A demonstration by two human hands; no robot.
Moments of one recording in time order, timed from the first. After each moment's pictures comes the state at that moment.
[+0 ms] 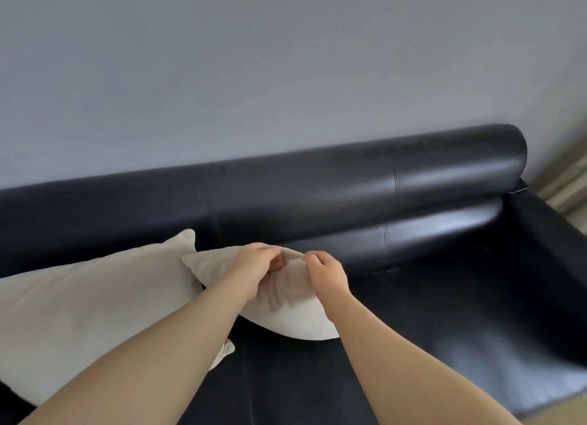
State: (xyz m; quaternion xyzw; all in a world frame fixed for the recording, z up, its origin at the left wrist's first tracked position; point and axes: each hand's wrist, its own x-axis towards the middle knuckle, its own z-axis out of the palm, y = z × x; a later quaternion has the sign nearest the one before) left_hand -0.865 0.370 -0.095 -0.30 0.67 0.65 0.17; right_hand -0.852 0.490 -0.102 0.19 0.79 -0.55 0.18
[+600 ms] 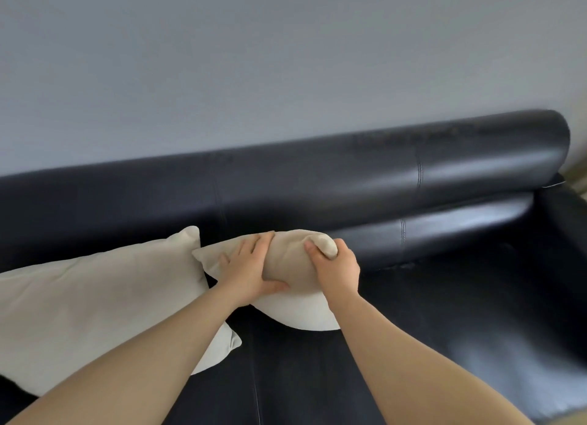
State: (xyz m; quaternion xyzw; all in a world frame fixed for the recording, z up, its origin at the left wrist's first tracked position) left_hand -0.884 0.307 -0.151 -0.03 0.96 0.24 0.16; right_hand -0.899 0.466 -0.141 0.19 0.84 -0.50 0.10
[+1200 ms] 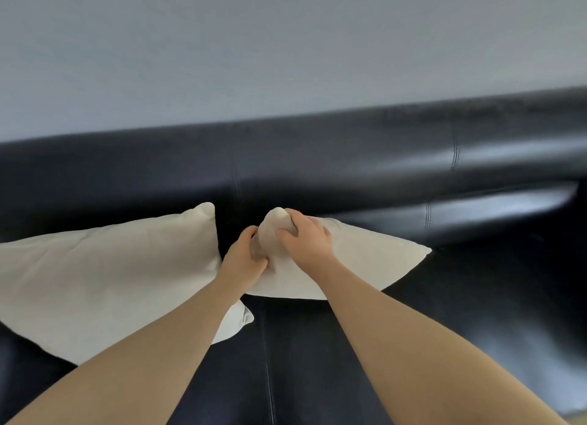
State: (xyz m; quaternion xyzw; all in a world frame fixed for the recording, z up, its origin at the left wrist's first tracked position) left_hand -0.875 0.289 -0.173 -0.21 0.87 0.44 0.12; right_hand -0.919 0.416 -0.137 -0.08 0.91 -0.36 0.20
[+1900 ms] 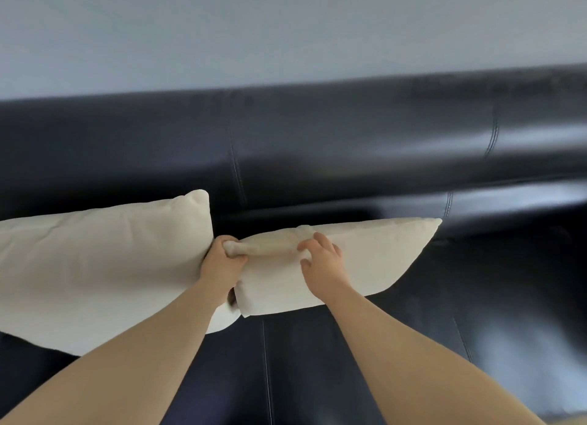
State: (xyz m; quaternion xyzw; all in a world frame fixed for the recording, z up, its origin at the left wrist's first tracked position) left_hand -0.876 0.260 -0.236 -0.39 0.73 0.54 0.11; right_hand -0.914 0.436 -0.226 -0.05 0.91 -0.29 0.28
